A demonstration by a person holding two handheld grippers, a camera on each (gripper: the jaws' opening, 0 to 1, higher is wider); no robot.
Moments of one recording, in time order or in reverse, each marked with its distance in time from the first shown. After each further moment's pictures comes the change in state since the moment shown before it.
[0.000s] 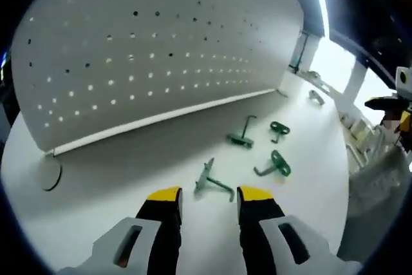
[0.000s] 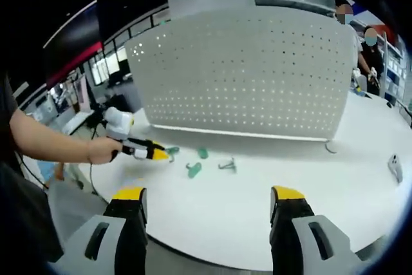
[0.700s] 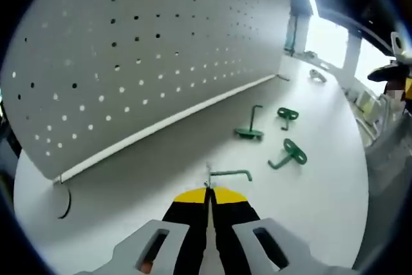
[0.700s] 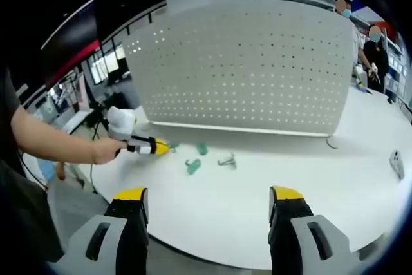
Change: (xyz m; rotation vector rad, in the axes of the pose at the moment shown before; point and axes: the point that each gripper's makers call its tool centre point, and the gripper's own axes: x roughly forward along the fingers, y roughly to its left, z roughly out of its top) left arm -0.002 -0.010 0.010 0.182 -0.028 0.066; right arm 0.003 0.000 -0.006 0.014 0.021 0.005
